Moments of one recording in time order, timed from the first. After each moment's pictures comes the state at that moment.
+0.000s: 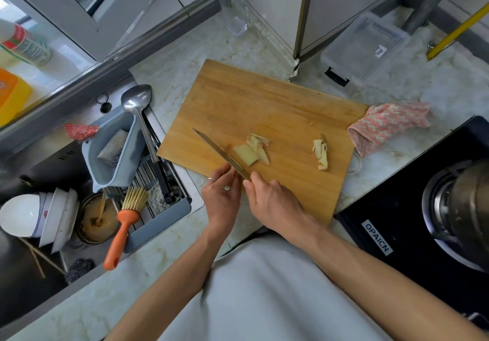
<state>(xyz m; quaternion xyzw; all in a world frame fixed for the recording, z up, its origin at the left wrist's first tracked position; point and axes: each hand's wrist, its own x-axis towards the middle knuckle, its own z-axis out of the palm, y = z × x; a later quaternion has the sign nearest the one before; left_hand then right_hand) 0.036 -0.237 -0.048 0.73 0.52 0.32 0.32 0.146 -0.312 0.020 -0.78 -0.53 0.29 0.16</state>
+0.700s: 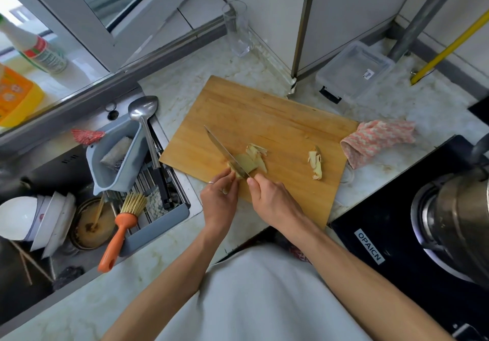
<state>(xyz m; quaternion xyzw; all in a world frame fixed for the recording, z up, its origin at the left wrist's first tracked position) 0.035 -0.233 -0.047 0.71 0.53 0.29 0.35 0.155 -0.310 0.016 -0.78 -0.46 0.35 0.24</state>
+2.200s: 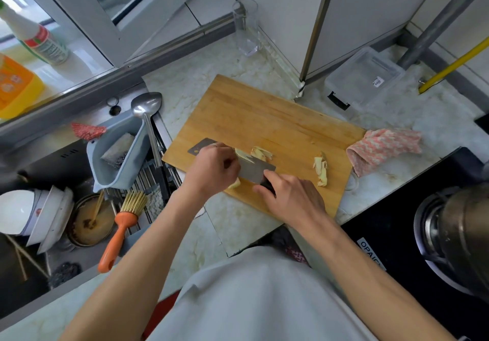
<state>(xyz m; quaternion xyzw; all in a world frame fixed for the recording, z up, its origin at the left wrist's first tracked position) 0.044 -0.158 0.035 0.88 0.36 0.14 0.29 0.183 -0.309 0.033 -0.77 -0.59 0.18 0.13</state>
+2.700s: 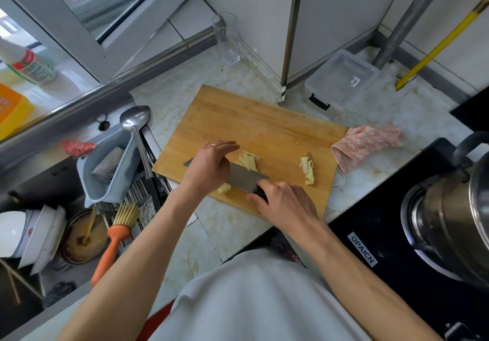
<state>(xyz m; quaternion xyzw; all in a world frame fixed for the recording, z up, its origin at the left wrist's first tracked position) 0.066 -0.155 0.040 0.90 0.33 0.06 0.29 0.183 -0.325 0.031 -0.79 -0.57 0.18 0.13</state>
